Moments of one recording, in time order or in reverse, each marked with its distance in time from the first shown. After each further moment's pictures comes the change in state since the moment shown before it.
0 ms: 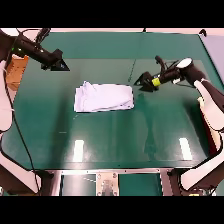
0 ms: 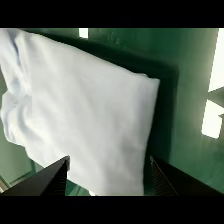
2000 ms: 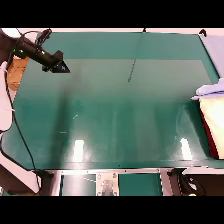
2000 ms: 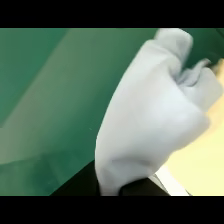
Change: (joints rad) left arm 0.000 0.000 -0.036 -0.005 -0.006 -0.013; right arm -1.025 0.282 0.552 -0.221 0.454 0.310
